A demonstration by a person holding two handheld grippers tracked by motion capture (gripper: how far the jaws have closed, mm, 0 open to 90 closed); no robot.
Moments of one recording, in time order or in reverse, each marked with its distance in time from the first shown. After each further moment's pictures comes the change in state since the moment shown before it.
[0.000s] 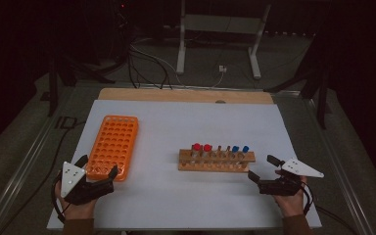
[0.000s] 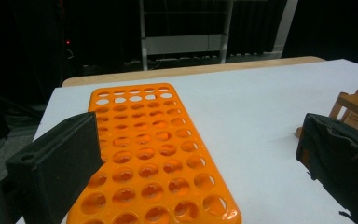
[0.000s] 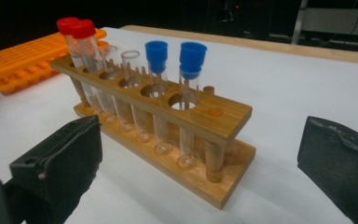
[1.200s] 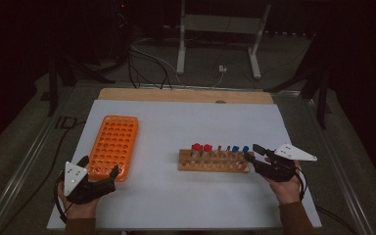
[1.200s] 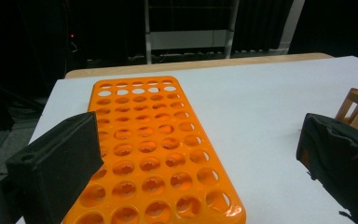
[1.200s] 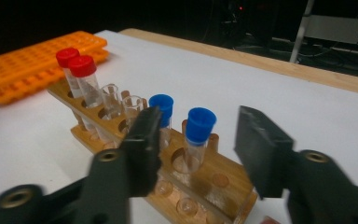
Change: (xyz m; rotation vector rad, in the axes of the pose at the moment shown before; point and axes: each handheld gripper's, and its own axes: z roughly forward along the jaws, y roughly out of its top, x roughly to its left) left arm -0.001 -0.005 0.005 0.019 0.012 -0.016; right arm 0.005 0.041 0.021 0.023 0.000 -0.052
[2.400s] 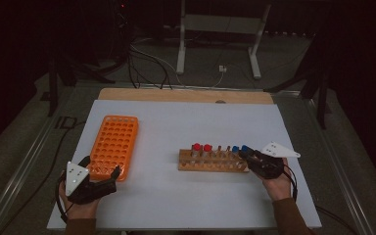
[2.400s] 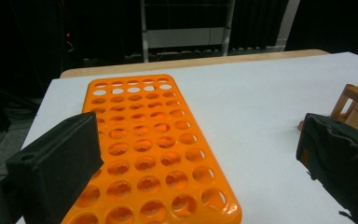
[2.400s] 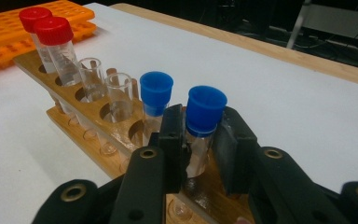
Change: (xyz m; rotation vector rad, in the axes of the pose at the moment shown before) left arm -0.002 0.000 0.001 0.006 -0.011 0.011; right arm 0.004 -0.008 0.028 0.069 -0.031 -0.059
